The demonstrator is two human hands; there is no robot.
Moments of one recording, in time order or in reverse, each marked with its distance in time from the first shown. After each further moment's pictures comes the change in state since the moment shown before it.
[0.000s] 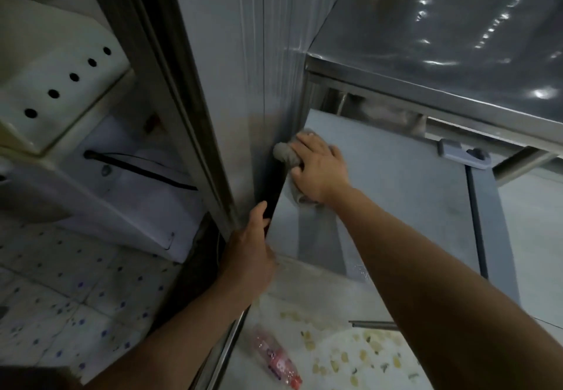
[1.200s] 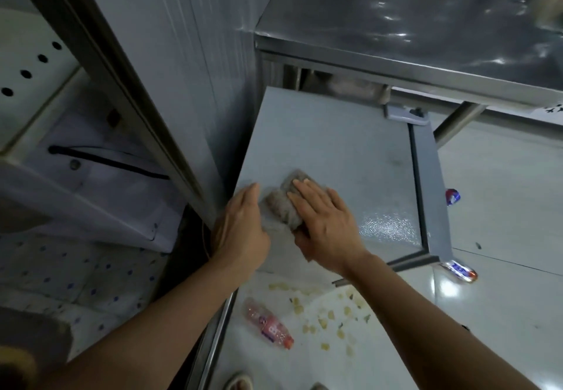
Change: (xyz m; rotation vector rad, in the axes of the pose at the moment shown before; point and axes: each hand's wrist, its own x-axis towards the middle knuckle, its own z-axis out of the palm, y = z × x) left_hand -0.038 0.048 0.019 0.354 0.007 0.103; right_hand -0.185 0.017 0.002 -0.069 0.081 -0.083
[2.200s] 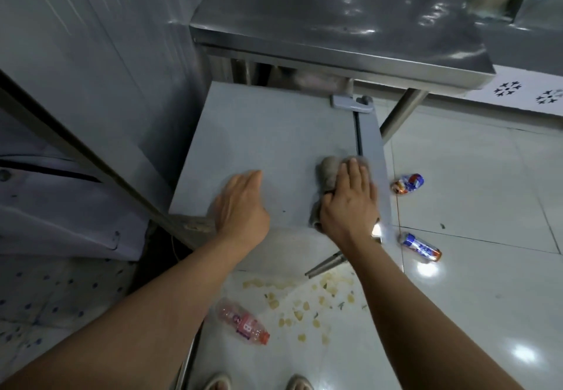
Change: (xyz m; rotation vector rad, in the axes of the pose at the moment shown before) left_hand 0.027 0.065 0.054 0.167 -0.048 0.102; right_hand -0.034 0.085 -0.021 -0.004 0.051 0.711
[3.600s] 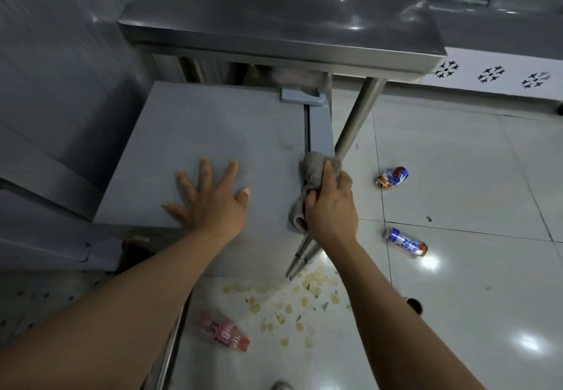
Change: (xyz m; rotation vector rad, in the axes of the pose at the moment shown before) left_hand 0.027 0.054 0.055 0.138 -0.040 -0.295; right_hand 0.013 0.068 -0.005 0.370 0.023 0.081
